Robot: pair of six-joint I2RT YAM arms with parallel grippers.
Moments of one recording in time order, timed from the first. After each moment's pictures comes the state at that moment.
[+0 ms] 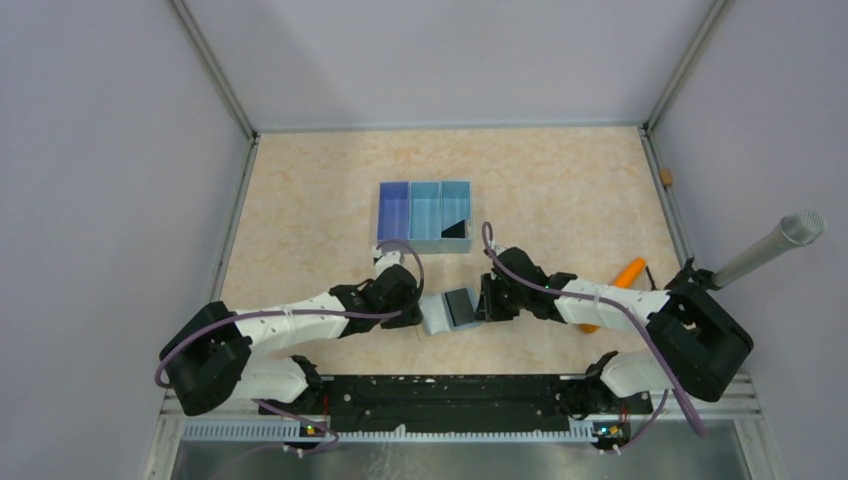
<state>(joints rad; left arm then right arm) -0.90 1.26 0.56 -0.26 -0.18 -0.94 0.78 1.35 0.55 -0.12 -0.17 0.66</state>
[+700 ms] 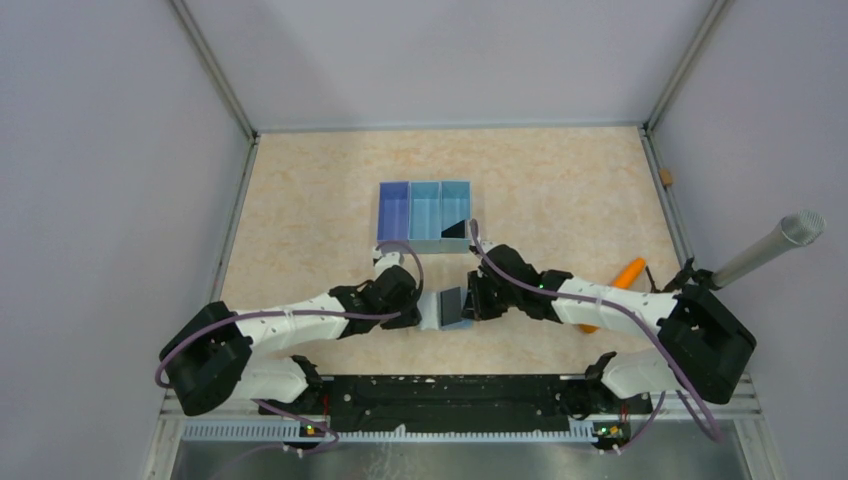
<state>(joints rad) -0.90 1.26 0.55 -0.25 -0.17 -0.94 0.86 1.32 0.63 -0.16 -0.16 0.65</state>
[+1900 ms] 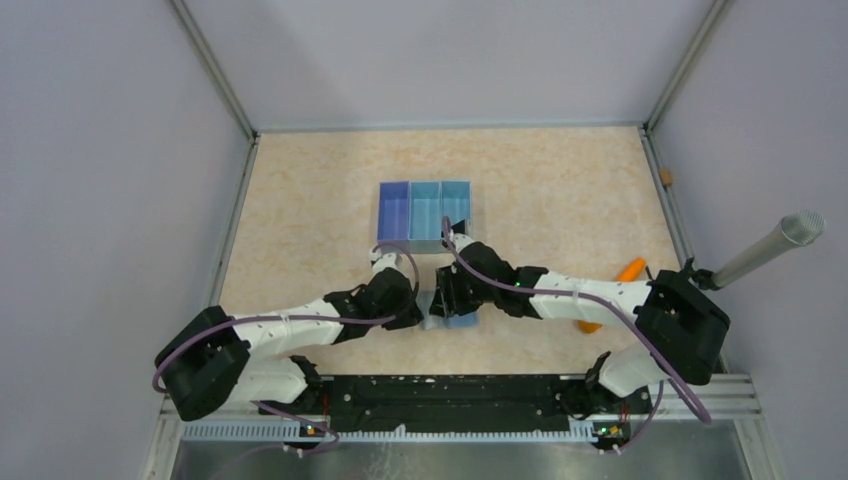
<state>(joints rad) -0.88 1.23 0.47 -0.11 -0.12 -0.95 0.97 1.45 0.76 -0.05 -0.12 0.65</state>
